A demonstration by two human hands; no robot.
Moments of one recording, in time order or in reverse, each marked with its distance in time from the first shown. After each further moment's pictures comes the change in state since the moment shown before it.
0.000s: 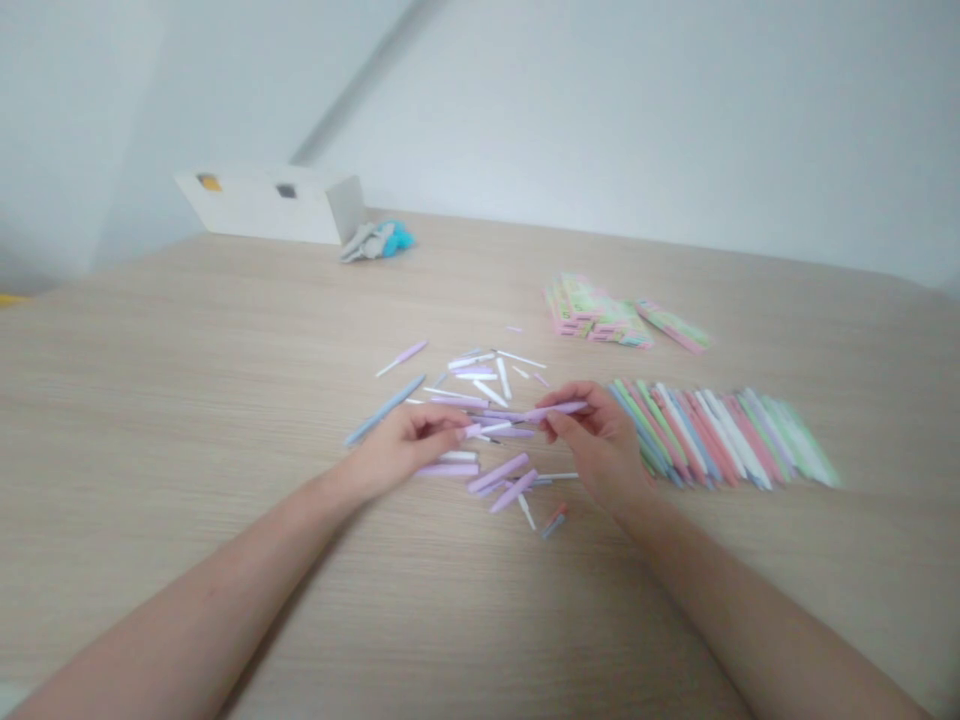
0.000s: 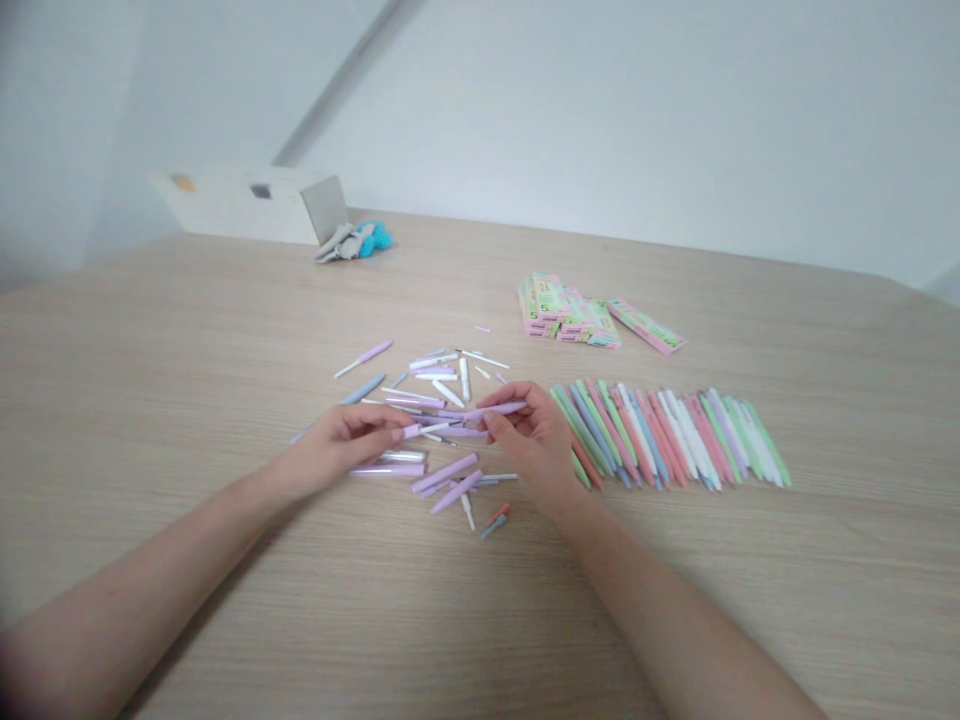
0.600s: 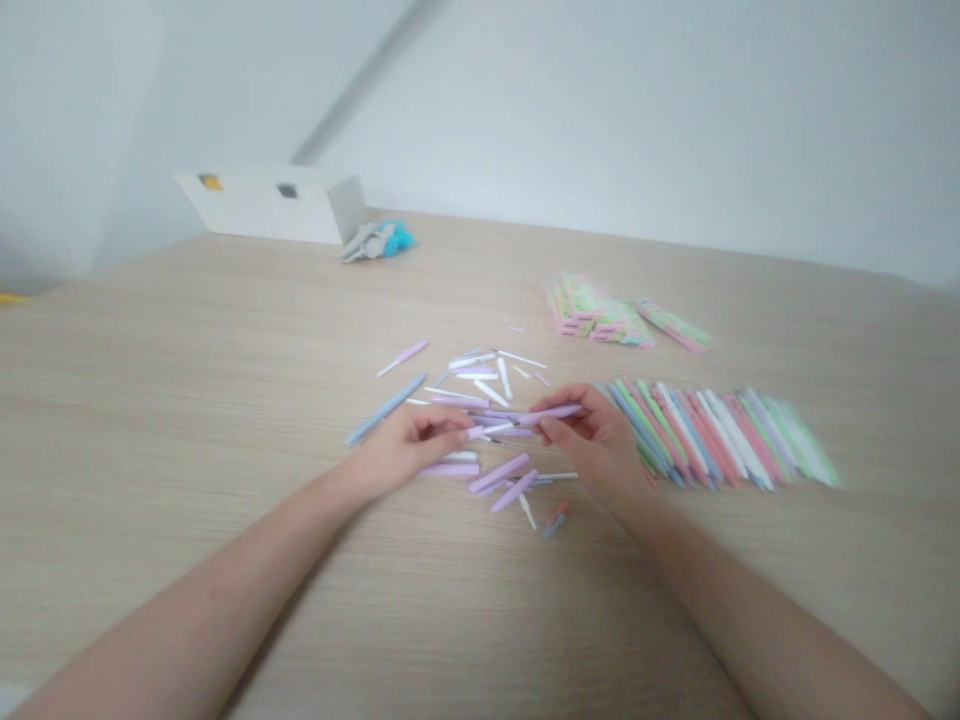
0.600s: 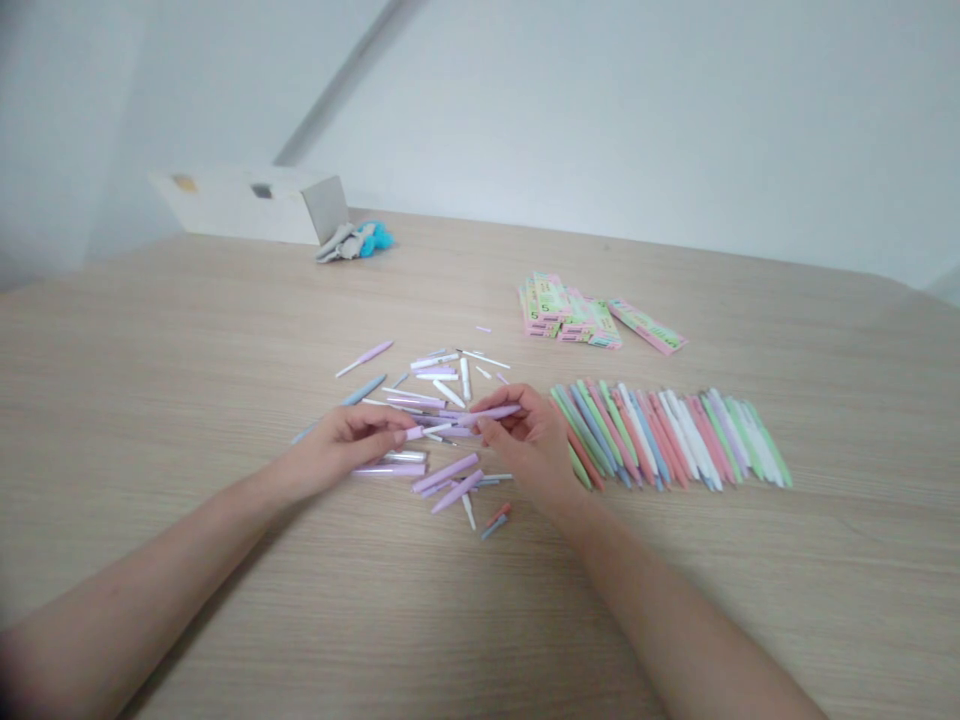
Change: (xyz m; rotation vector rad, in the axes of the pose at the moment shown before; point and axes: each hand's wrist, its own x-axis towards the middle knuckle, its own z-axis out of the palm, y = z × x) left_hand 0.000 0.002 0.000 0.021 -0.021 0.019; right_hand -0.002 -0.003 0.000 -0.084 -0.065 0.026
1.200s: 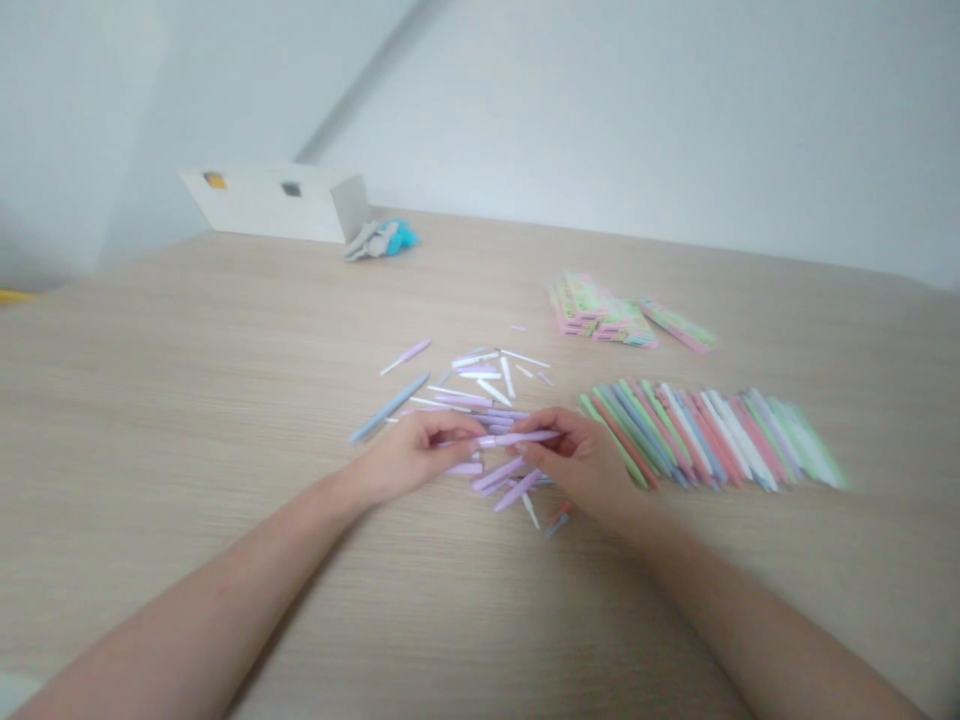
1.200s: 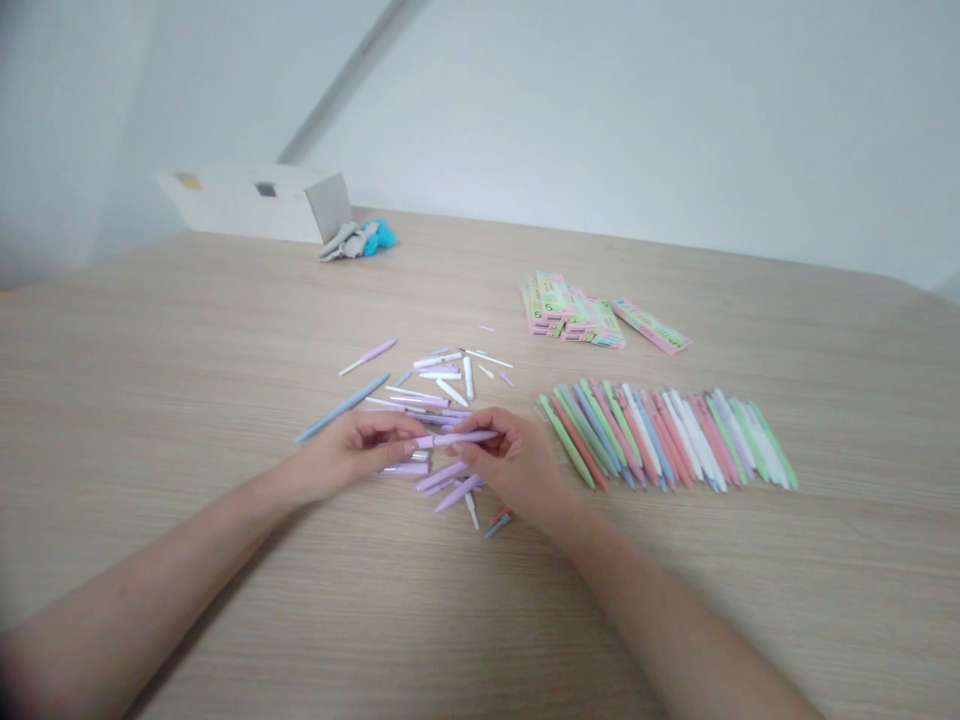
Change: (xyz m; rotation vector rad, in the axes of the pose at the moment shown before) left_hand -0.002 0.000 0.006 0.007 -0.123 0.010; right_hand -0.010 0.003 0.011 0.038 -0.218 0.158
